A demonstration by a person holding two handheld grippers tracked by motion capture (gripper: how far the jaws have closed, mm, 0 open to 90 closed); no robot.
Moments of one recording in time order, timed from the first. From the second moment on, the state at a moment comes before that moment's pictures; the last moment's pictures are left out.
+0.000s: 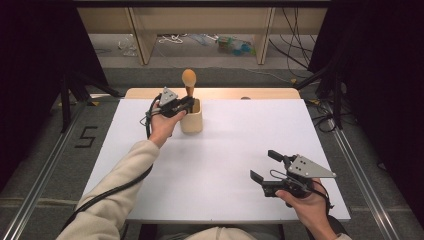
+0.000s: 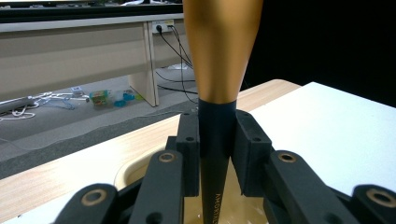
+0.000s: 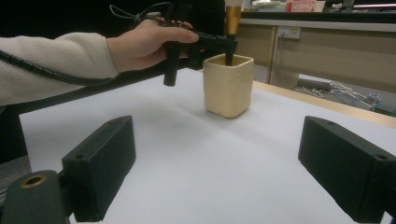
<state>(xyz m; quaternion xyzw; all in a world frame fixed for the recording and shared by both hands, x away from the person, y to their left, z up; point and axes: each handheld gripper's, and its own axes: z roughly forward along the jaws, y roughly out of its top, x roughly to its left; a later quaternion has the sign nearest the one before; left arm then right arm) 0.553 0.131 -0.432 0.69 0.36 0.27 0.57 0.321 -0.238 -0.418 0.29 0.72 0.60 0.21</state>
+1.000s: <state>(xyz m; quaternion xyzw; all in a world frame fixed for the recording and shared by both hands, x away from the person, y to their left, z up) 0.554 0.131 -0.436 0.69 0.37 0.27 0.57 0.321 -0.238 -0.418 0.29 0.72 0.60 0.20</state>
